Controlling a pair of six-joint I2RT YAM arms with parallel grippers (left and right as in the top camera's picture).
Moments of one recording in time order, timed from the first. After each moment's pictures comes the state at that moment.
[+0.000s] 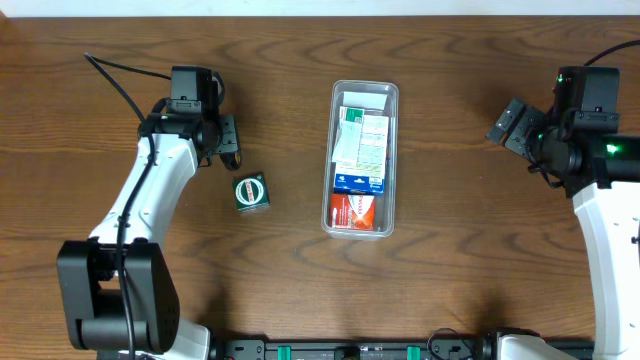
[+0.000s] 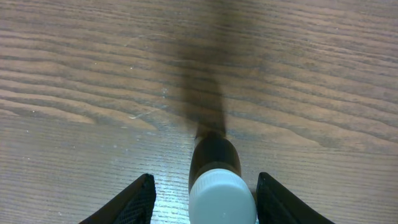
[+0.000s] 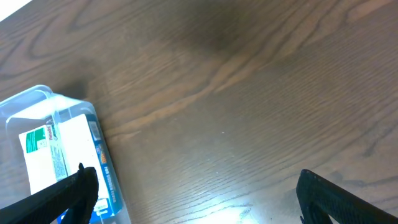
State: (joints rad) left arm -0.05 1.69 1.21 -0.63 -0.04 -0.15; right arm -0.05 1.36 1.35 -0.99 0.06 0.49
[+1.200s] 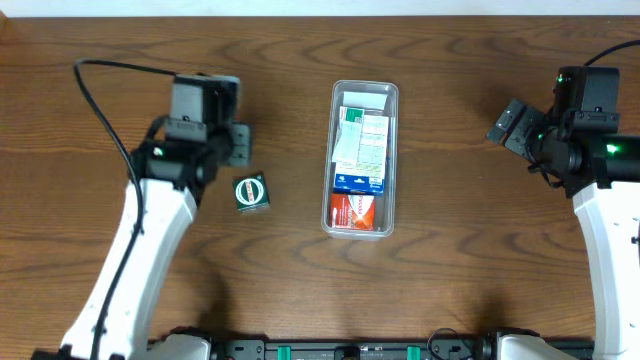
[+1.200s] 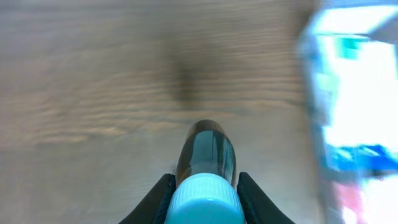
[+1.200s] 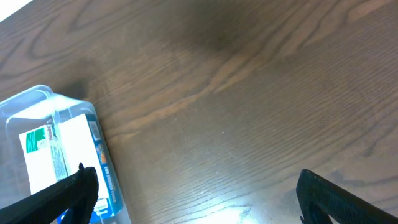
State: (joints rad) left arm -0.23 1.36 1.20 -0.77 -0.01 -0.03; right arm -0.05 1.36 1.35 -0.99 0.06 0.49
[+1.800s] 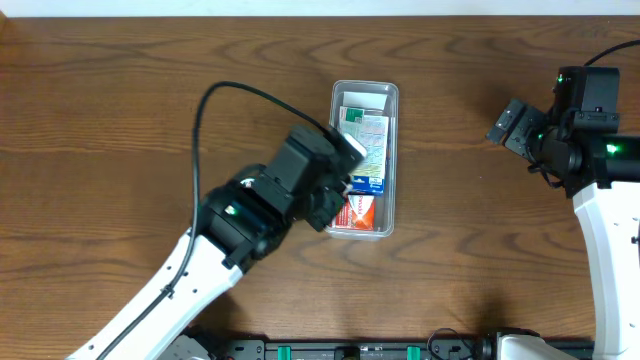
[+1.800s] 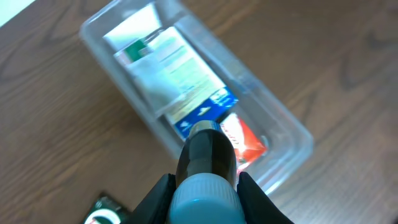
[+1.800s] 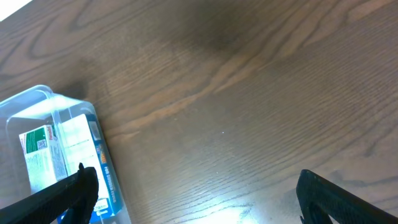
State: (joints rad) left arm -0.72 1.26 1.20 -0.79 0.02 0.10; right arm -0.05 1.36 1.35 -0.99 0.06 0.49
